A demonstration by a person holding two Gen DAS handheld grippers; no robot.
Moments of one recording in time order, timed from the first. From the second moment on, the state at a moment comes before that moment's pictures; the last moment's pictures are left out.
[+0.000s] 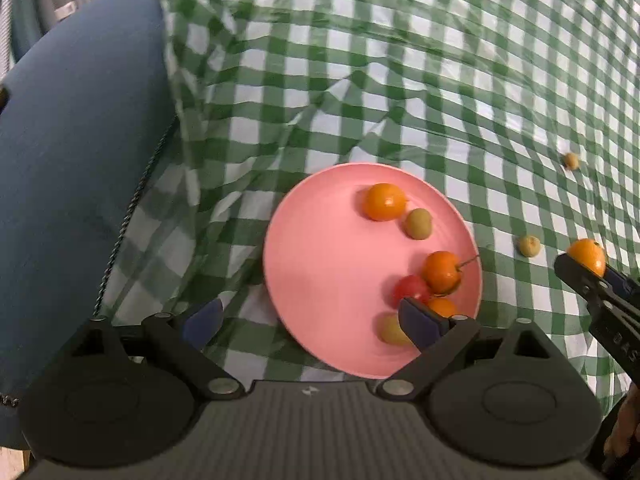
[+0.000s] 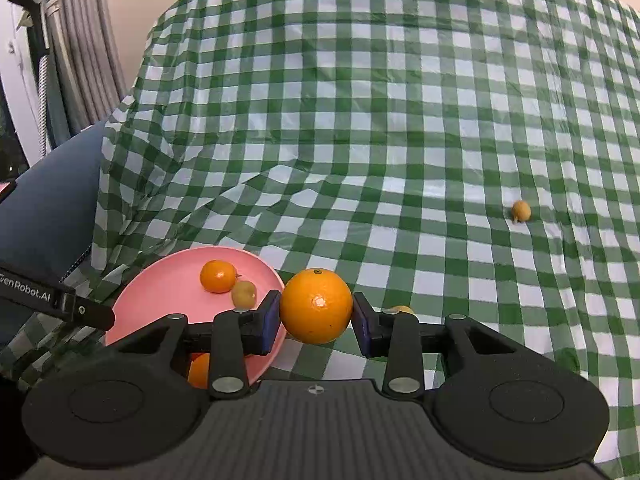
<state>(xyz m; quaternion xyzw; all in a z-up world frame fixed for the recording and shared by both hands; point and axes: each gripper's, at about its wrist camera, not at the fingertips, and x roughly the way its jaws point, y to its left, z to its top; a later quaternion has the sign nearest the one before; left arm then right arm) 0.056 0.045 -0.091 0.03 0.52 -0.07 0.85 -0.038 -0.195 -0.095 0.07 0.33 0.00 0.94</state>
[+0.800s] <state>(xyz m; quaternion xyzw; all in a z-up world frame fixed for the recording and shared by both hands) 0.108 -0.201 -0.168 0.14 0.51 -0.22 0.82 0.035 -0.419 -0.177 0.07 0.35 -0.18 0.92</state>
